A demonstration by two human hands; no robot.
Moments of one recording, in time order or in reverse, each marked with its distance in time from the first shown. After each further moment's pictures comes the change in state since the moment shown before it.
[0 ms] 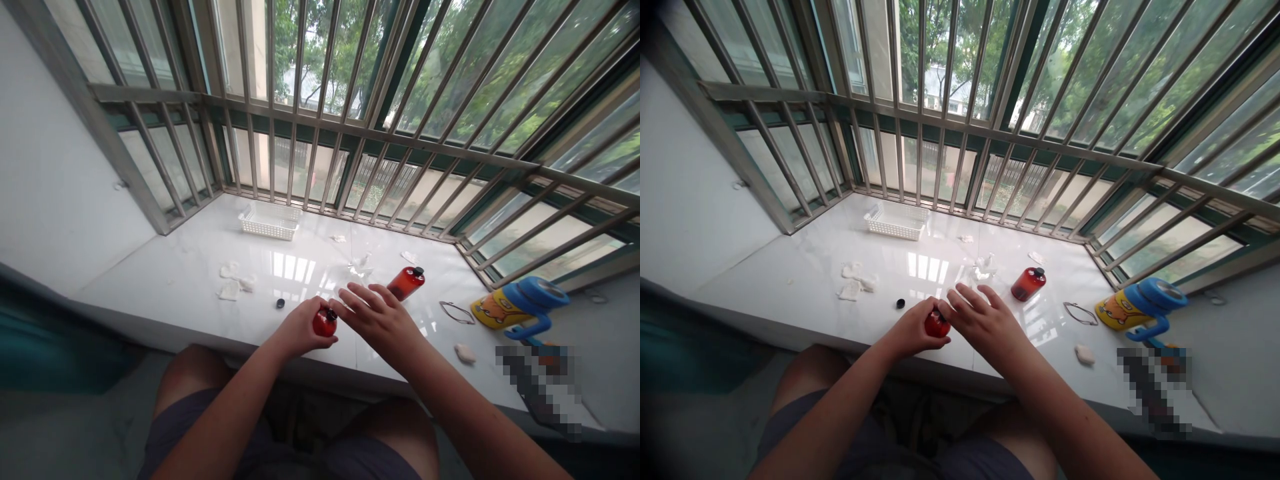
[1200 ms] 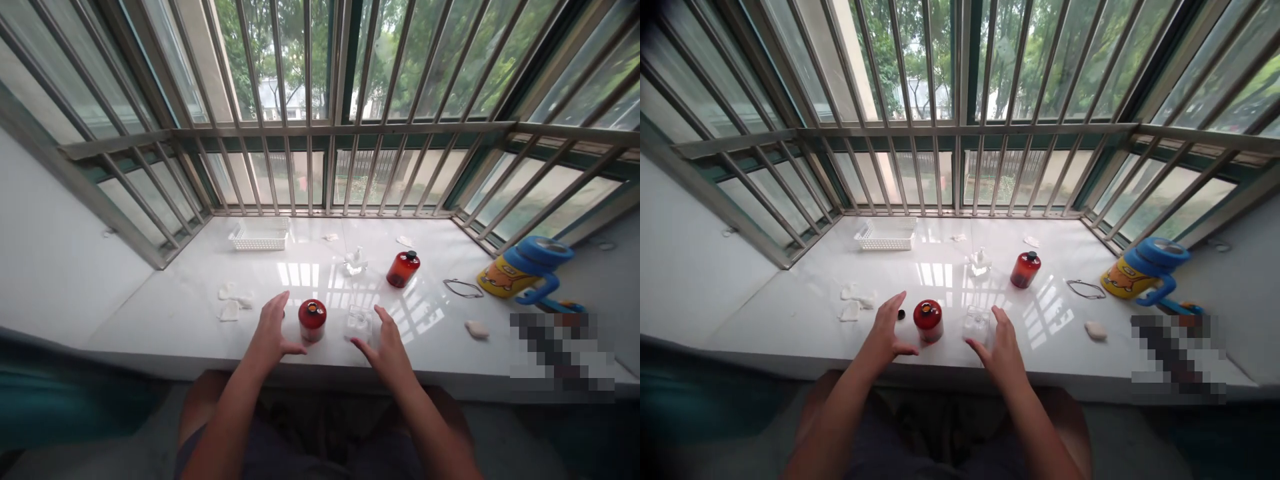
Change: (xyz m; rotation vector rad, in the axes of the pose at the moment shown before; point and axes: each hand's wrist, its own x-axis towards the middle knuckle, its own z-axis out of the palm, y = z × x) left_hand -0.018 -0.084 -0.044 0.388 0.209 0.211; right_hand -0.117 -0.087 0.136 0.622 0.212 1.103
